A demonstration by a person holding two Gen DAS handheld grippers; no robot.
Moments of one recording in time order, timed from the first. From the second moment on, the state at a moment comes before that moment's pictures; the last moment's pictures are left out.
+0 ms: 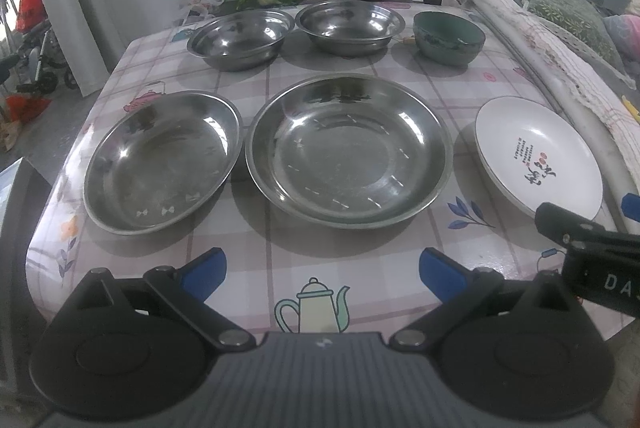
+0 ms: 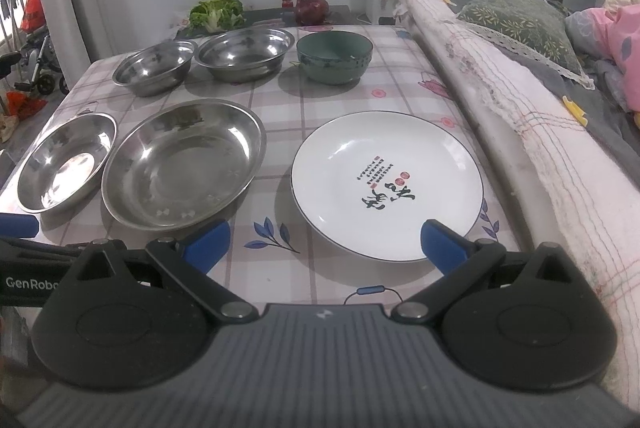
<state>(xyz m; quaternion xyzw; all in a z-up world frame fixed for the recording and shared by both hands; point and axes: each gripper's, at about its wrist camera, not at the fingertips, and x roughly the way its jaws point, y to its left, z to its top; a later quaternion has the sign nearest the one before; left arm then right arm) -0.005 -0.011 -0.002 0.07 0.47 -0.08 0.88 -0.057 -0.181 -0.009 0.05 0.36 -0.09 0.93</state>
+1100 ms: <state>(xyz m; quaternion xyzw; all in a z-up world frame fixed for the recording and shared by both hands) 0.033 0.034 0.023 0.10 0.41 -0.02 0.91 -0.034 -0.169 0.007 0.03 0.31 -0.10 0.94</state>
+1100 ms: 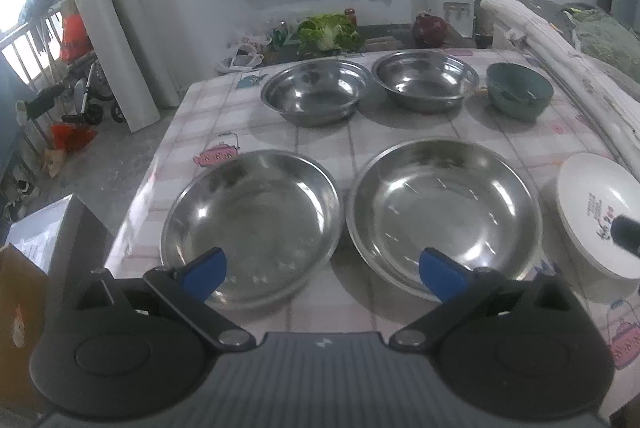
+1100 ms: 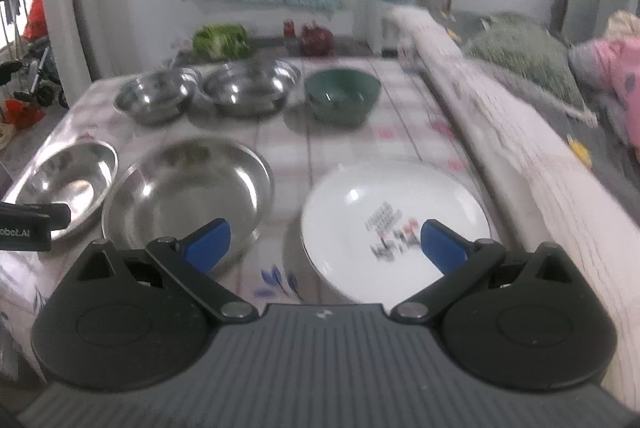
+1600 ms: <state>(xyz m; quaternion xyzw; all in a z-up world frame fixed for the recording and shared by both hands) 0.090 0.093 0.047 0.01 0.39 -0.02 0.92 0.050 -0.127 0.046 0.04 0.23 0.06 0.97</state>
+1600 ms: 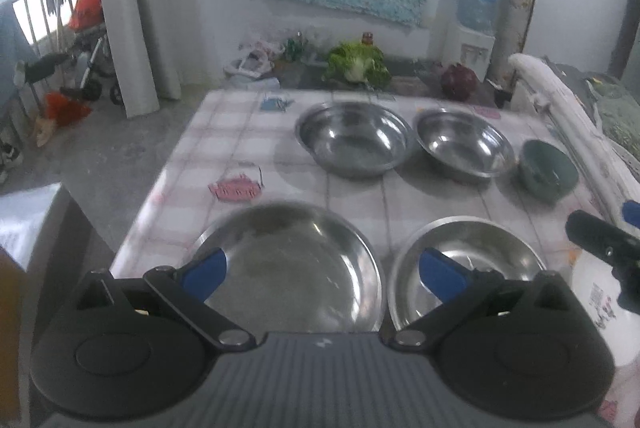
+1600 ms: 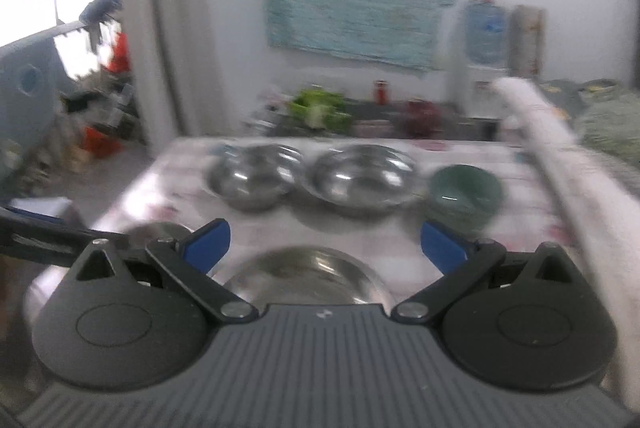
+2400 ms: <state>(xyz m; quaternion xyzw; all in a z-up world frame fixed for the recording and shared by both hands) 0.307 0.109 -0.009 0.01 0.45 -0.04 0.89 0.309 -0.114 0.037 0.07 0.29 0.13 0.94</state>
